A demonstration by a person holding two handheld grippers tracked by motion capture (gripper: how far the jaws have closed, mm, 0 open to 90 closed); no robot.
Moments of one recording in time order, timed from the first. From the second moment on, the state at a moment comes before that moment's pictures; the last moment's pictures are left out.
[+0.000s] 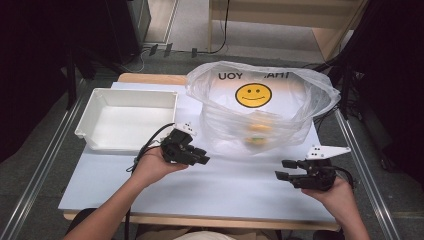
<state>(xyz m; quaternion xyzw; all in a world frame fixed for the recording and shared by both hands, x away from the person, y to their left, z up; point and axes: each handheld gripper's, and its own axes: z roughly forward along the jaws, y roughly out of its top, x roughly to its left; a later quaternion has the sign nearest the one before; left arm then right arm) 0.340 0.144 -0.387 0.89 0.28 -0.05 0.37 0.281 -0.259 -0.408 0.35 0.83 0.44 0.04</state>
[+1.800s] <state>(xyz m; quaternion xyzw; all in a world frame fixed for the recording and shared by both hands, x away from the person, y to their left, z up) 0.375 0.119 -0.269 0.90 0.23 -0.03 0.38 0.341 -0.372 -0.286 0.38 0.80 0.45 0.08</state>
